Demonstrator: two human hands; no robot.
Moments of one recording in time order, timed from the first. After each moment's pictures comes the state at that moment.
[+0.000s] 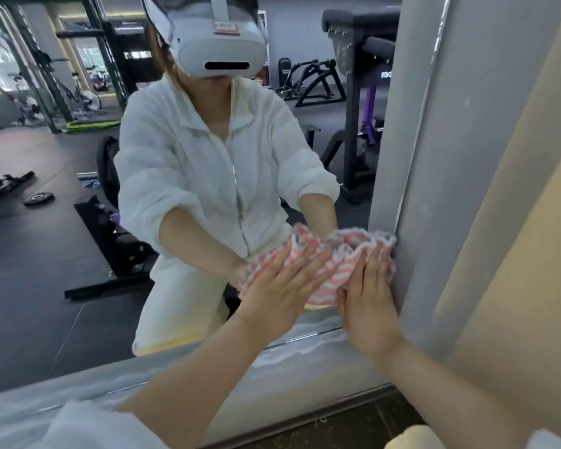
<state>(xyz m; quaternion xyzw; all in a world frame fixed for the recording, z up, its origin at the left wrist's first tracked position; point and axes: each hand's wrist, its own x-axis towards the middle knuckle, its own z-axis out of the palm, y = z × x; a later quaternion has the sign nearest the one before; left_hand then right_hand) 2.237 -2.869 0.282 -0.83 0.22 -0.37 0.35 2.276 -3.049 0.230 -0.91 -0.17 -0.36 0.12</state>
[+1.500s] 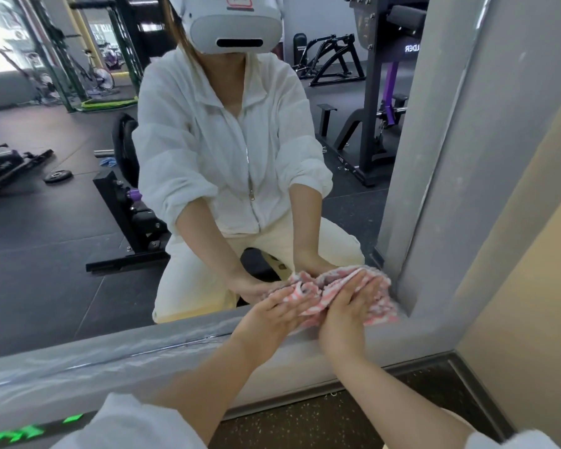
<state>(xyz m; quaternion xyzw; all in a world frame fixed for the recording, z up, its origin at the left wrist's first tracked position) 2.189 -2.831 0.205 -0.83 0.28 -0.19 0.45 2.225 -2.984 0.182 -0.93 -0.05 -0.11 0.34</state>
